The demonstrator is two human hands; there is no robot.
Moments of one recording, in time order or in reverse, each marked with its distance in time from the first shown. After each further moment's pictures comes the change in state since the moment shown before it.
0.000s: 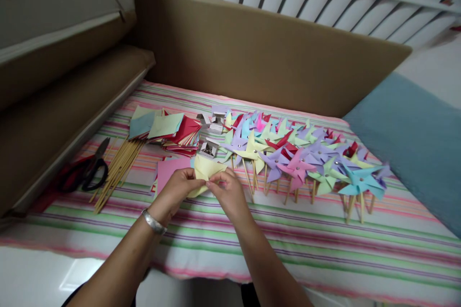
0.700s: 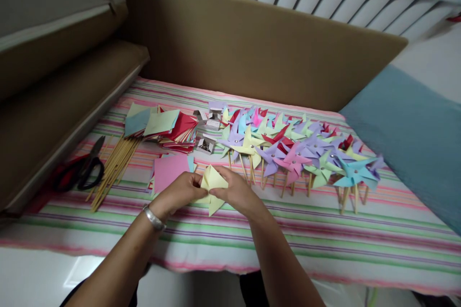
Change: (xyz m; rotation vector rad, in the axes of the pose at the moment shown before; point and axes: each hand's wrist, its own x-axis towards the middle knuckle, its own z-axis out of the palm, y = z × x) left_hand 0.006 -0.015 -0.001 0.326 -0.350 -0.034; right_hand 0.002 -0.005 -0.034 -0.019 -0.380 0.061
